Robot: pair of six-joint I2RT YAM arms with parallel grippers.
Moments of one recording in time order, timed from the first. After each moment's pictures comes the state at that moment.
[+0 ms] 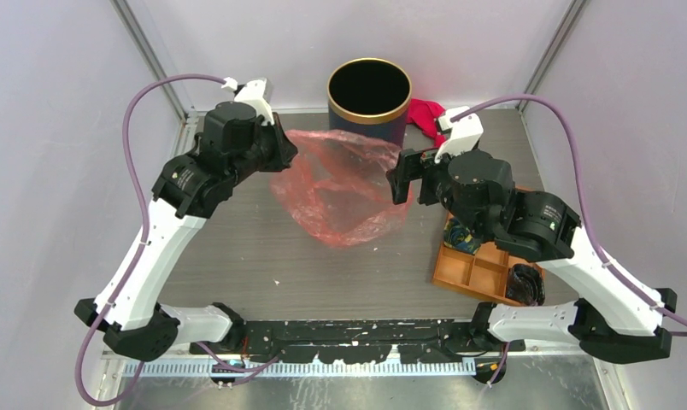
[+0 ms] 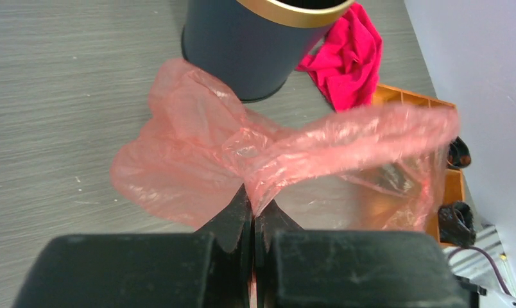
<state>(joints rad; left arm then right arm) -0.61 1.26 1.73 -0.90 -0.14 -0.44 1.04 1.10 1.62 -0.87 0.61 0.36</state>
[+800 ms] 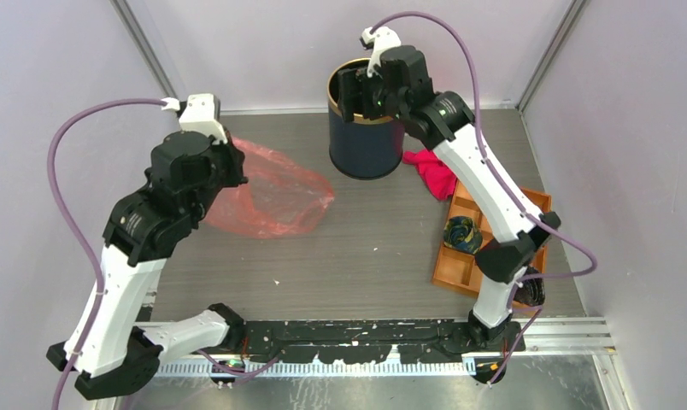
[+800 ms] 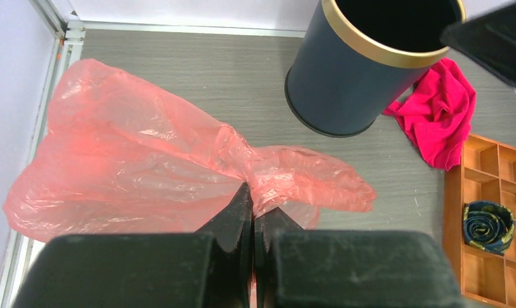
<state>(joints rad) -0.60 1.06 1.69 -0.96 -0.46 -0.31 0.67 1.77 2.19 -0.77 0.18 0.17</state>
